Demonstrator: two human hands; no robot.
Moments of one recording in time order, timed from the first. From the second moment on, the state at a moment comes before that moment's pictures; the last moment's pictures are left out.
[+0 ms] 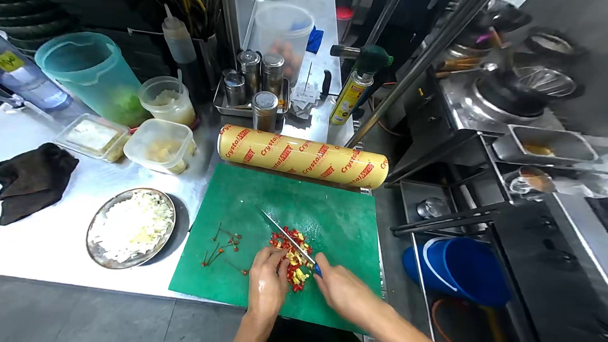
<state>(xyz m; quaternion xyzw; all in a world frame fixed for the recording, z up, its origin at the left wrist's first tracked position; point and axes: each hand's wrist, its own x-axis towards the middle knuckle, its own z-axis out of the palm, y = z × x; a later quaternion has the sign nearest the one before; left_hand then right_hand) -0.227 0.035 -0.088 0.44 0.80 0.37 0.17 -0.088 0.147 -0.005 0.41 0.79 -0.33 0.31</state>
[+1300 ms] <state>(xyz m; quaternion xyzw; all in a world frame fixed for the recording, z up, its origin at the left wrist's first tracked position) -0.229 0.020 -0.098 0.47 0.80 0.36 0.12 -0.109 0.109 -0.003 0.44 0.77 -0.35 0.31</state>
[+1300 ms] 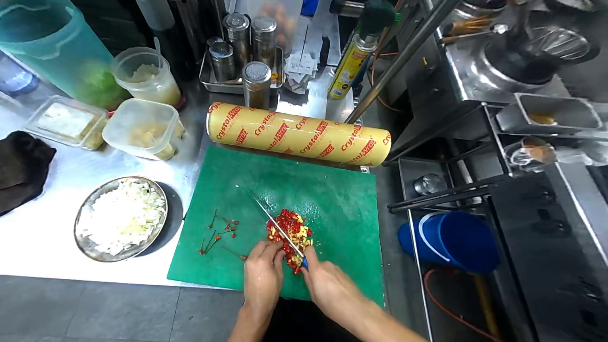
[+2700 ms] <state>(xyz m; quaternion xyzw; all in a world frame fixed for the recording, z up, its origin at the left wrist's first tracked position) -0.235 0.022 -0.086 0.40 0.83 0.38 0.09 -0.093 0.124 -0.010 0.40 0.80 -0.36 0.26</state>
